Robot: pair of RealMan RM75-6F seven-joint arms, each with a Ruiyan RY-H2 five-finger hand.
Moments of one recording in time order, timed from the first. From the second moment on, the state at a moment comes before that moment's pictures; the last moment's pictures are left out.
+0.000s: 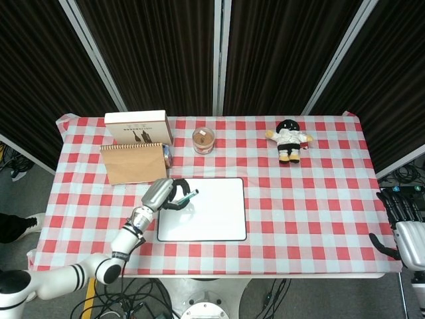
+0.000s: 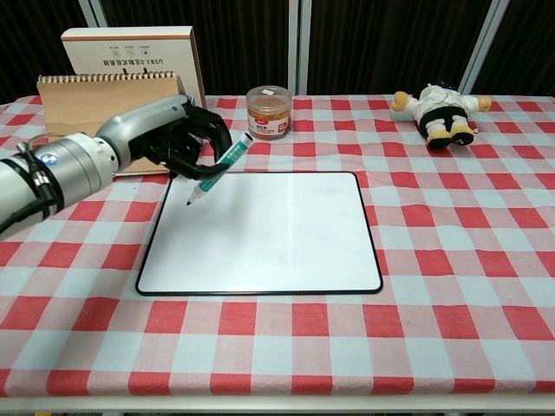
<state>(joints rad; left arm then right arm) -0.71 -1.77 -0.24 -1.23 1.33 0.91 -0.32 0.08 -0.99 0.03 -1.60 -1.55 1.47 0.18</state>
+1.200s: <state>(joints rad) -0.67 -1.79 -0.14 -1.24 1.37 0.96 -0.30 0.07 -1.00 0.02 -1.56 -1.57 1.47 0.22</state>
